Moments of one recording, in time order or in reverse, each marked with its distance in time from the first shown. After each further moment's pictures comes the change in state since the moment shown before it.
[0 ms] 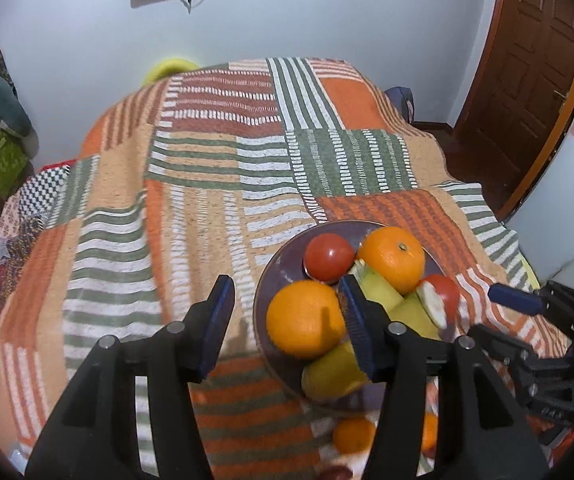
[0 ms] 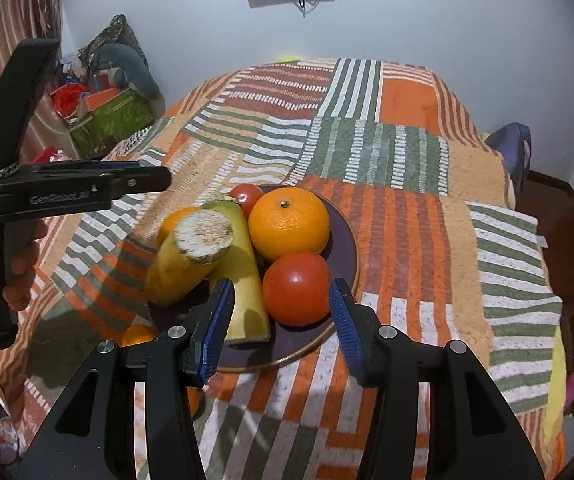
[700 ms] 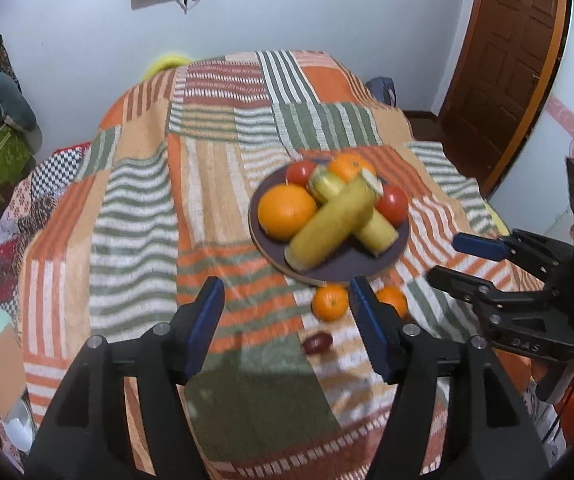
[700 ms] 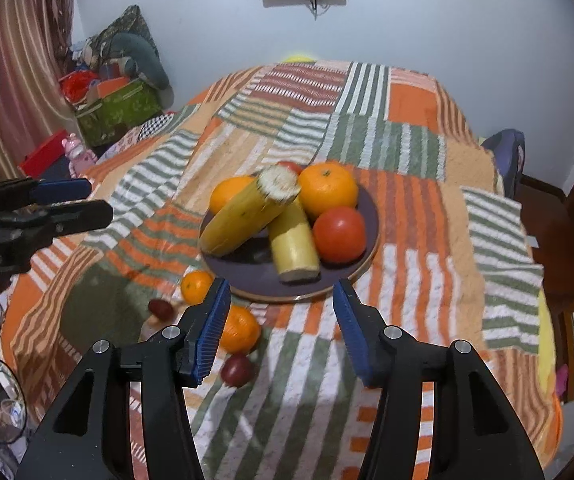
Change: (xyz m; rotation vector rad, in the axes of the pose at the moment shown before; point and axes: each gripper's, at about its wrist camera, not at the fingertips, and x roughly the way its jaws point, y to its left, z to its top) left arm -0.079 -0.010 -0.088 0.026 0.027 -0.032; right arm -0.025 0.041 -0.032 -0.029 0.038 -0.007
